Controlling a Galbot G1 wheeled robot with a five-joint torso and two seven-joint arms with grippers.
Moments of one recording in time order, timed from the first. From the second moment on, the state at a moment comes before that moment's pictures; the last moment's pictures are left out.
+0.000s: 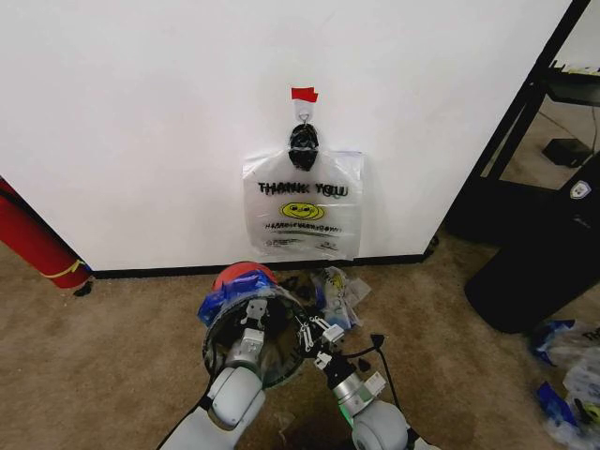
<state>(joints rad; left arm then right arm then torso) 1.17 -1.24 -0.02 -1.75 0.00 0.18 -0.48 -1.24 1.21 -0.08 1.69 0.39 0.47 -0.11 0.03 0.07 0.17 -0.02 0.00</state>
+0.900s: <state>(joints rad) 1.36 -1.06 0.01 -2.02 -0.04 0.20 -0.38 -1.20 1.23 -0.06 1.64 0.47 0.44 -0.03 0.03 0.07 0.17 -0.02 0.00</state>
